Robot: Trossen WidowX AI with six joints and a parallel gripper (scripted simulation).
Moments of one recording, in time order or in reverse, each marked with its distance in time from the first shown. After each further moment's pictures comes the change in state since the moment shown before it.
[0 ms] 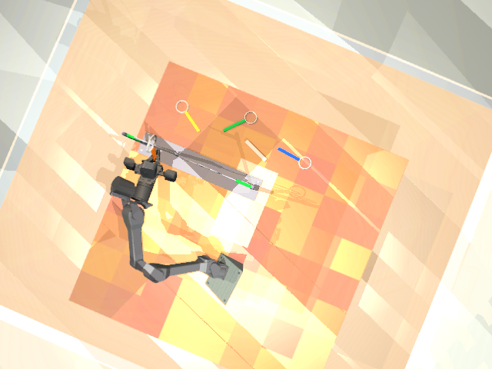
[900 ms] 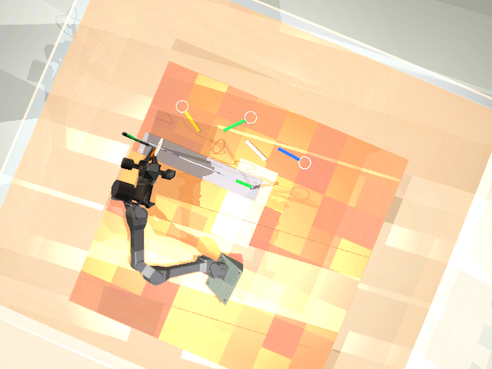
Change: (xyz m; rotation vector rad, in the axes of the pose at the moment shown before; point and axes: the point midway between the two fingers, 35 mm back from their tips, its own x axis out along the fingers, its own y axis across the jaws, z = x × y) arm 0.000 0.015 0.002 0.315 -0.038 0.121
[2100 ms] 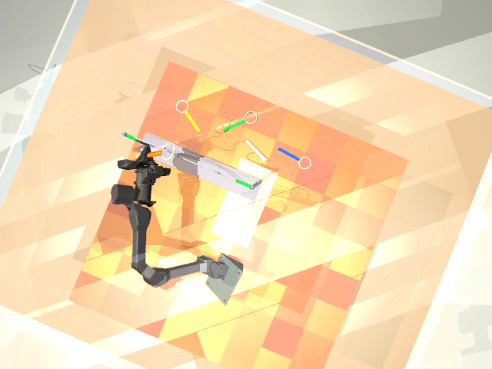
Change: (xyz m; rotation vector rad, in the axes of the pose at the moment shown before) arm 0.000 0.019 0.004 0.420 -0.055 0.153
